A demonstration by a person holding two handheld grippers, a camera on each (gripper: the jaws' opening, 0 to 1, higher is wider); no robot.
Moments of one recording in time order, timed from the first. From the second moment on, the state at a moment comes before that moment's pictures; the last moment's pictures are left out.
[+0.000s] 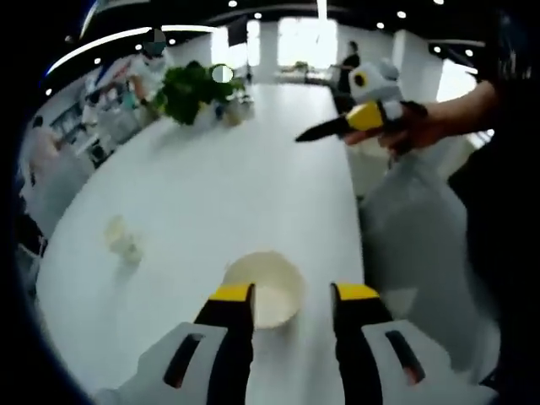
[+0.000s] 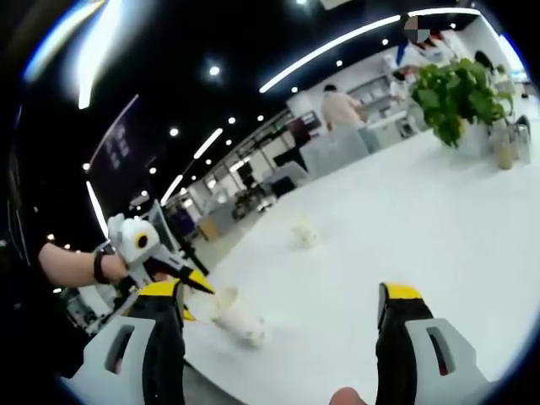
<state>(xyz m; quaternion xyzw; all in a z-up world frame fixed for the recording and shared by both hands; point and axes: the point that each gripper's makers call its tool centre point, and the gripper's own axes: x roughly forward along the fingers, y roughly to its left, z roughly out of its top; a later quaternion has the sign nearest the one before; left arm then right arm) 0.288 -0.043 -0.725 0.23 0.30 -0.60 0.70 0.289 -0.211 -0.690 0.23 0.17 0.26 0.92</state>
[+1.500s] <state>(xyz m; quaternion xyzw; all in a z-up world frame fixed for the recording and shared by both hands) 0.327 0.041 -0.693 0.05 0.22 -0.43 0.87 0.300 -0.186 -0.685 0.21 0.19 0.28 0.92</state>
